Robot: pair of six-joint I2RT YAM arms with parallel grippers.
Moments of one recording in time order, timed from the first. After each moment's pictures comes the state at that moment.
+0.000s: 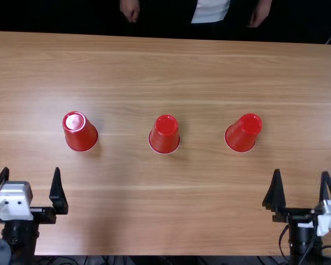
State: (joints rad) left arm 0.00 0.37 0.73 -0.48 -0.02 -0.03; right arm -0.06 0.25 0.51 -0.10 -0.04 0.00
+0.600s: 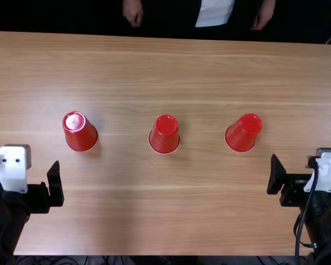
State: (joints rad) left arm 0.00 0.83 1.27 -1.03 -0.02 -0.03; right arm -0.06 0.75 1.07 -0.73 -0.04 -0.08
